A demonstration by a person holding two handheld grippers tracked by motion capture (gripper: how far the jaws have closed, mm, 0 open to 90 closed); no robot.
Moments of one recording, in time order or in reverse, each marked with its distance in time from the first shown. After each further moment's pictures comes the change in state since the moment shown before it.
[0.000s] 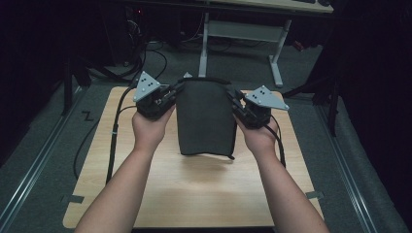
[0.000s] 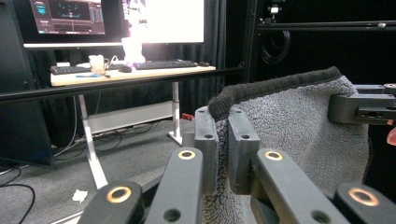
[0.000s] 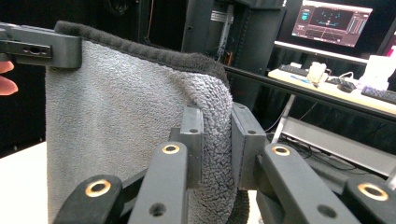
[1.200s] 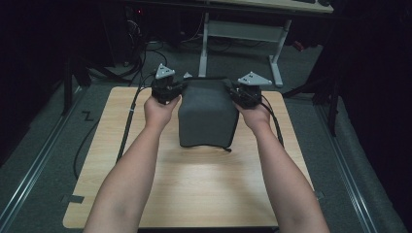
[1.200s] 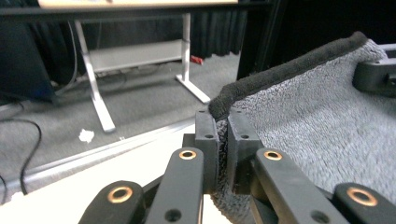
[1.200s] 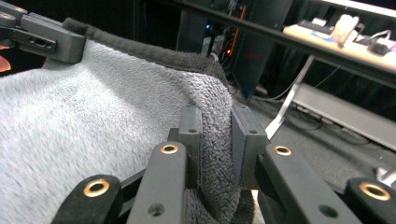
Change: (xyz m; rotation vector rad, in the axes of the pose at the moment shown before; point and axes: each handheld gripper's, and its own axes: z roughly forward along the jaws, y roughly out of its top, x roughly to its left) left arm 0.060 -0.057 0.092 0.264 0.019 -0.074; right arm -0.064 -0.049 0.098 0.184 0.068 -0.033
